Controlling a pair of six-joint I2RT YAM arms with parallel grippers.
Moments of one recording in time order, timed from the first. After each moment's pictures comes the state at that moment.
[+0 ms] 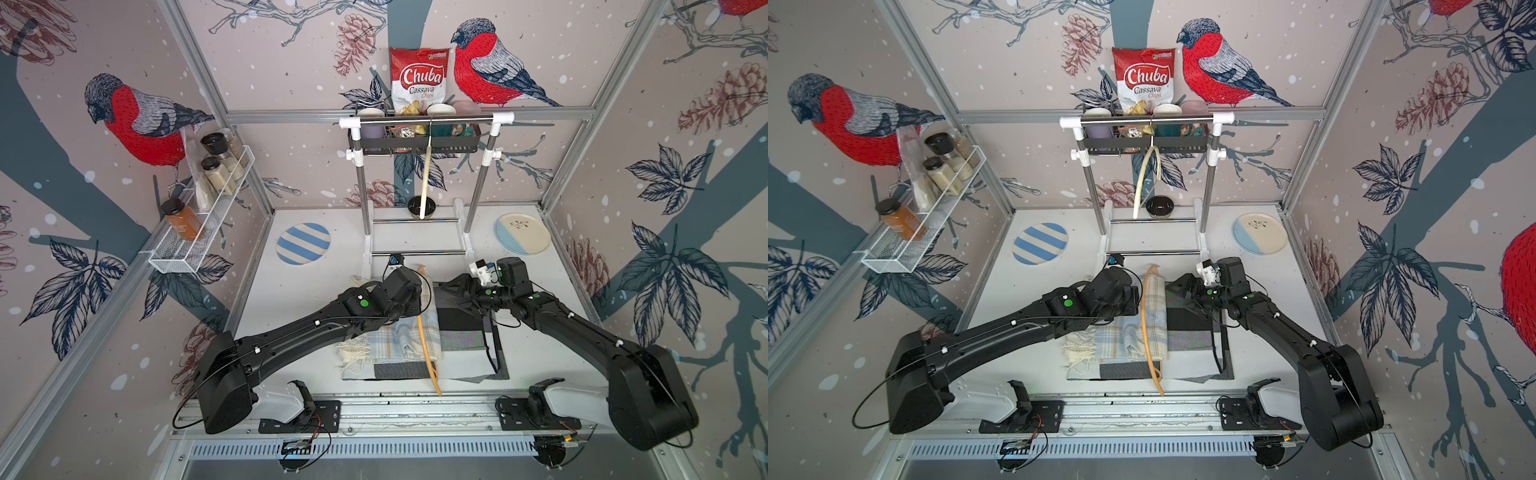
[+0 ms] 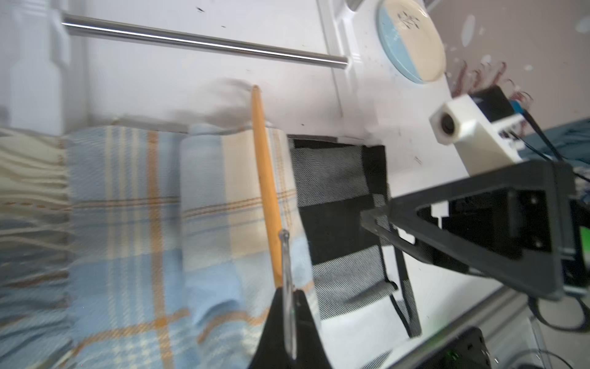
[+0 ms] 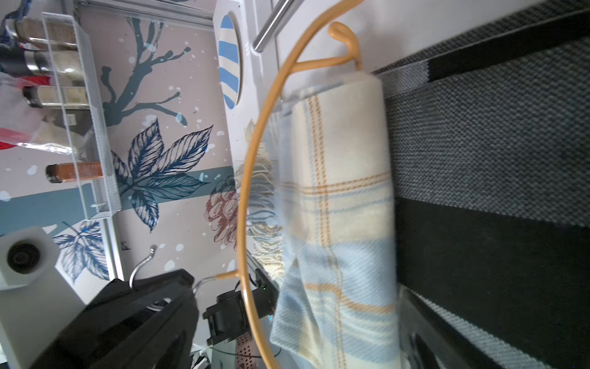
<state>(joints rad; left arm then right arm) -0.99 1.36 1.09 -0.50 -0.14 -0.81 0.35 1.23 0.66 -0.13 -0.79 0.90</state>
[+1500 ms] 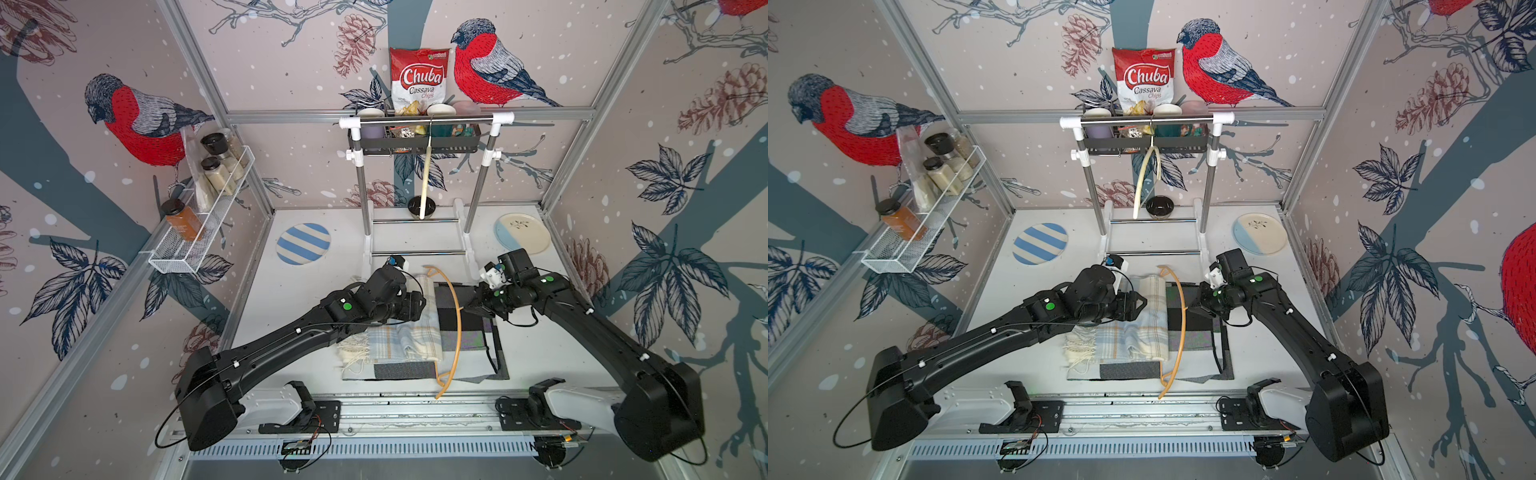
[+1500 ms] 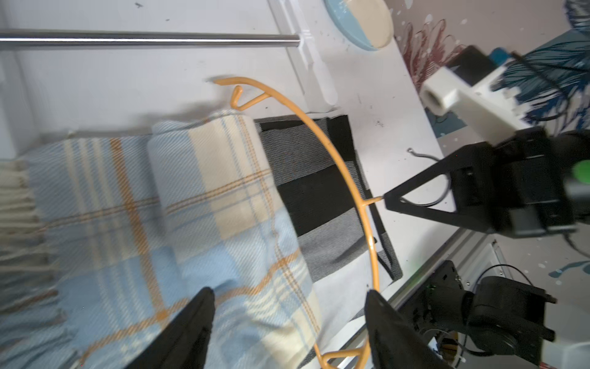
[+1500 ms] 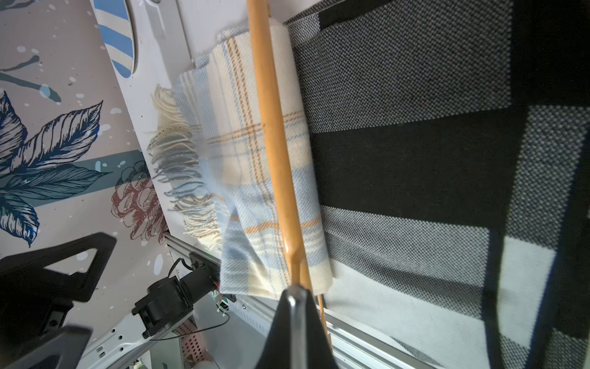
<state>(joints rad) -0.90 1.24 0.98 -0.50 0.00 -0.65 0.38 1.21 0.91 -0.83 -0.55 0.62</state>
